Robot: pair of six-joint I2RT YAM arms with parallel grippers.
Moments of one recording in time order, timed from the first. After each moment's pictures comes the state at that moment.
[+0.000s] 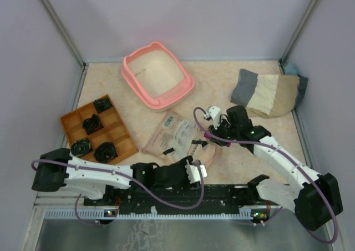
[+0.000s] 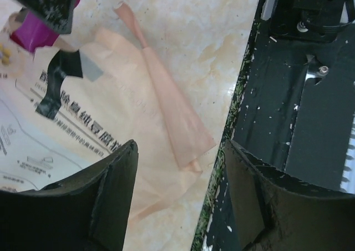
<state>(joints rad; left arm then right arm) -1.51 1.23 0.66 0.08 -0.29 0.02 0.48 1.03 0.69 -0.46 -0.32 -0.34</state>
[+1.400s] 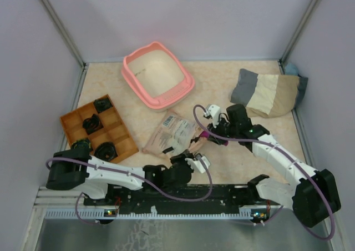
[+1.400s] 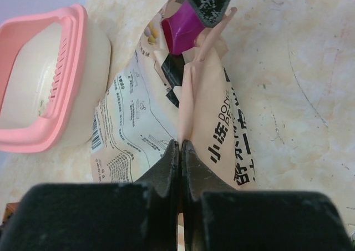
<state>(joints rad) -1.55 1.48 0.69 0.28 -0.92 0.26 0.46 1.07 0.68 -0.40 -0.40 -0.33</state>
